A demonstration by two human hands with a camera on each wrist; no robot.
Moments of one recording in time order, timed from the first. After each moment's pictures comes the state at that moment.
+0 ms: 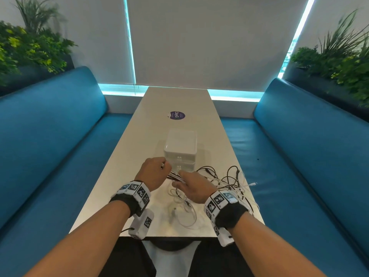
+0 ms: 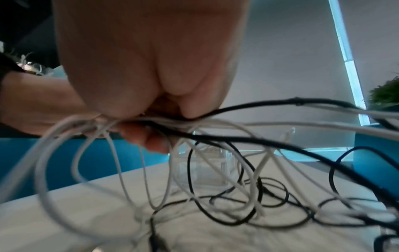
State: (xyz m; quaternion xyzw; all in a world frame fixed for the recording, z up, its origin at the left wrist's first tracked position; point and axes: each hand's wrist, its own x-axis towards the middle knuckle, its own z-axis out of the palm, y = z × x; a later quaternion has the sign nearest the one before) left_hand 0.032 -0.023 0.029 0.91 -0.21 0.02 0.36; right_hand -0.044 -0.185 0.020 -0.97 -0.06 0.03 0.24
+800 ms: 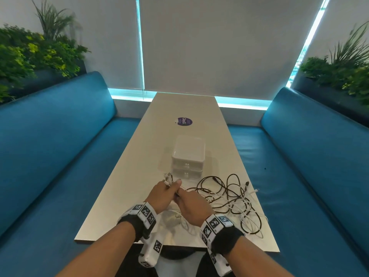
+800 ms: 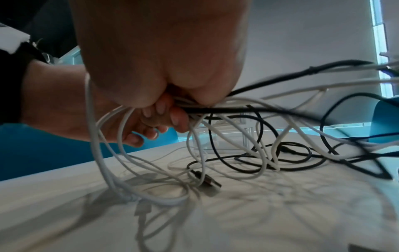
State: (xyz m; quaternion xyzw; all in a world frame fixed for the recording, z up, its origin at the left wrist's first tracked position) left_hand 0.012 -0.015 -0.016 0.84 -0.14 -0.13 0.51; right_hand -0.050 -0.153 -0.017 -0.98 -0.07 0.00 0.21
